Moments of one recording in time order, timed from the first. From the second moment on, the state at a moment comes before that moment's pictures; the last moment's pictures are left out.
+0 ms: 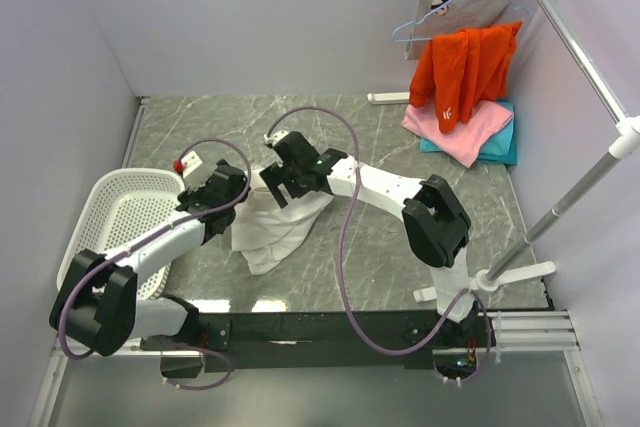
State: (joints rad) left arm -0.44 1.26 0.67 -0.18 -0.68 -0.97; right arm 0.85 2.00 1.62 -0.49 0.10 0.14
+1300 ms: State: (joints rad) left arm -0.12 1.45 0.76 0.04 -0.26 -0.80; right arm 0.74 1.24 1.03 -0.51 0.57 0.32
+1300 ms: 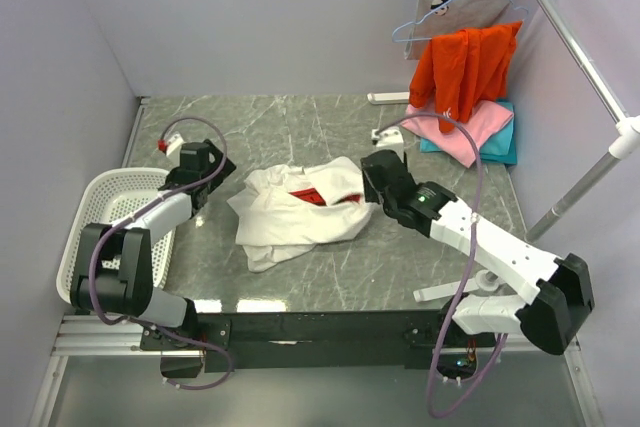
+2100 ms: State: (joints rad) left arm -0.30 1.69 0.86 0.05 -0.24 -0.77; right arm 0.74 1.84 1.27 -0.47 0.35 0.26
